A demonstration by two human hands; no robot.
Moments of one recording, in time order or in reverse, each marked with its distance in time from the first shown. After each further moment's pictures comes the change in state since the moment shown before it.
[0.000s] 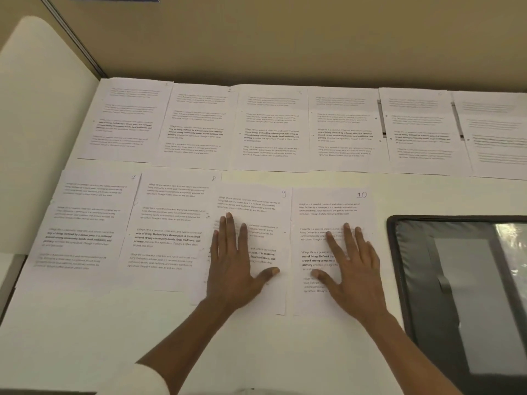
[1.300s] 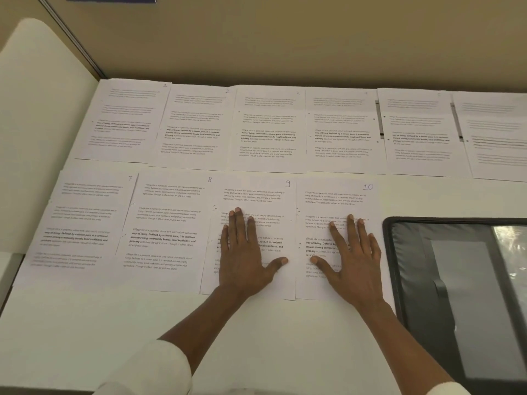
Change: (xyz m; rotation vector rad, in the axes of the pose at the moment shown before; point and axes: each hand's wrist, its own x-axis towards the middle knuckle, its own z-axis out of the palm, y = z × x) left_hand 0.028 0.032 0.014 0.056 -0.049 -0.062; right_hand 0.024 0.017 0.007 -0.018 0.045 0.075
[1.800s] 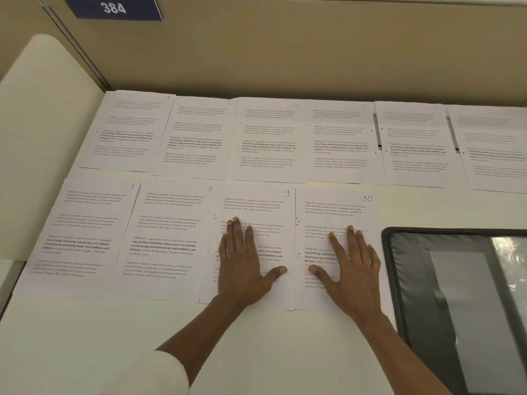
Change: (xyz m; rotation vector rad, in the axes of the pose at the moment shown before) left_hand -0.003 0.003 -0.003 -0.047 0.020 -0.014; right_hand -0.005 -0.004 -0.003 0.023 0.015 0.044
